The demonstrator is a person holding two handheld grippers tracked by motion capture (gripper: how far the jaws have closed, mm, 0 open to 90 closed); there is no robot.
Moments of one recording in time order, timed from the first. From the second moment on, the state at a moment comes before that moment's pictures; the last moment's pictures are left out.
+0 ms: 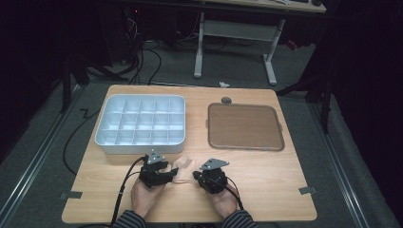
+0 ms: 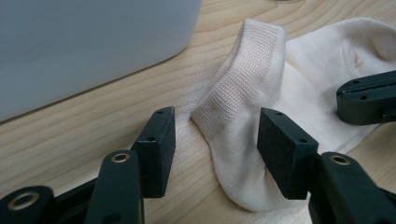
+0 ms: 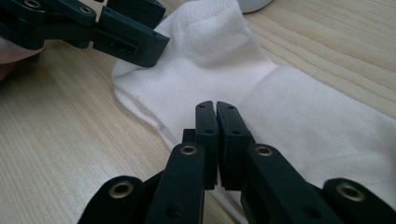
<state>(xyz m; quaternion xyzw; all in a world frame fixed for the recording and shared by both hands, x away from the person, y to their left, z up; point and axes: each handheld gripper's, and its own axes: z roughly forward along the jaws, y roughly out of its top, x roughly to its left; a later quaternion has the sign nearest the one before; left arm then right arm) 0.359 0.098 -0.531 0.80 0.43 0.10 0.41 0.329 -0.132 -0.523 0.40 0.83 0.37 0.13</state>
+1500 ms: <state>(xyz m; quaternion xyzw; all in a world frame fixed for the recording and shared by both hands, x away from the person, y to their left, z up) 0.360 0.100 -0.518 0.80 0.41 0.04 0.45 0.332 -0.130 -0.526 0.39 0.84 0.36 0.12</state>
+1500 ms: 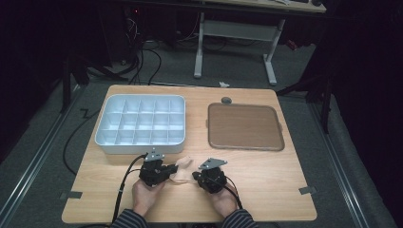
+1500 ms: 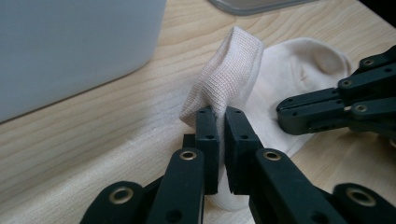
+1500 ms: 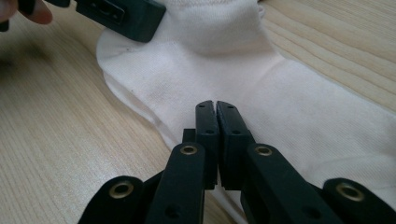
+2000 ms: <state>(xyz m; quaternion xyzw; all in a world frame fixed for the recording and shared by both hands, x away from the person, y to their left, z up) 0.357 0.100 -0.508 0.79 0.39 0.03 0.47 0.334 -0.129 -0.525 0.39 0.84 0.35 0.11</state>
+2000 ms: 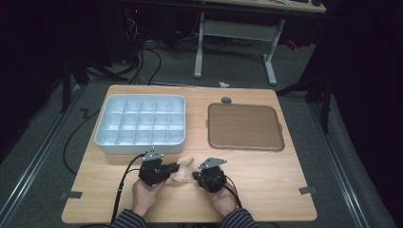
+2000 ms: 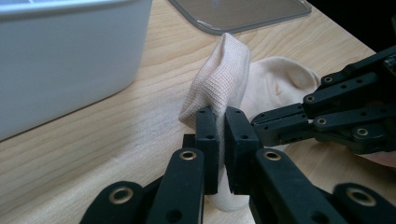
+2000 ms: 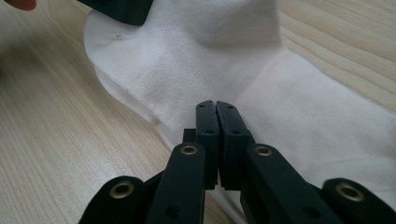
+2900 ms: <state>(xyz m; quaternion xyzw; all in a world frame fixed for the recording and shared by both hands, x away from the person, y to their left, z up) 0.355 0.094 -0.497 0.78 0.37 0.03 0.50 0.342 -0.109 -0.523 0.37 0.85 0.35 0.10</state>
